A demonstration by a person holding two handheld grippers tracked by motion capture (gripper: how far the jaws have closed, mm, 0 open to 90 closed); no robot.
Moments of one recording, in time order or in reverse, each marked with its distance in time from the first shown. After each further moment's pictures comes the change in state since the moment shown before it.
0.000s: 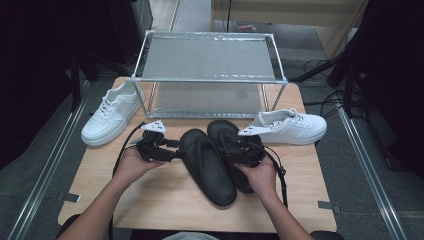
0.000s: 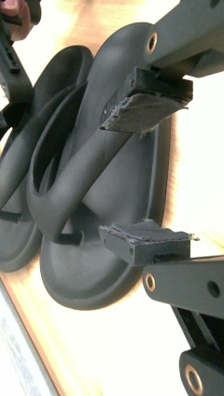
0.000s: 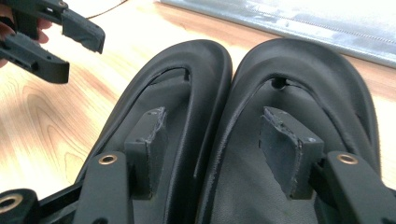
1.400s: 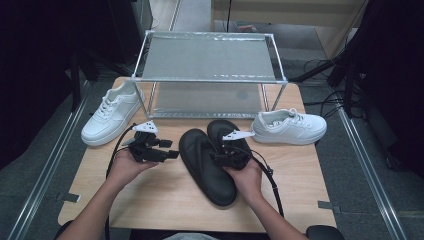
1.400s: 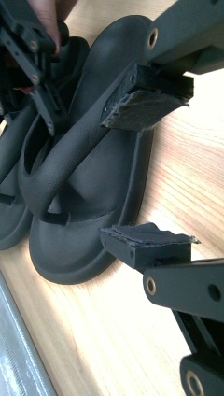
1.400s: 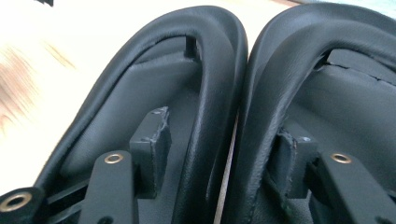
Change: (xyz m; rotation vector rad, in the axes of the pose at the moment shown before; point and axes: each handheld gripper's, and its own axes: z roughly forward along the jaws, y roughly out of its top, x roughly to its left) left arm 0.006 -0.011 -0.013 -0.012 0.030 -0.029; right arm 0.013 -0.012 0.046 0.063 -0.060 -0.031
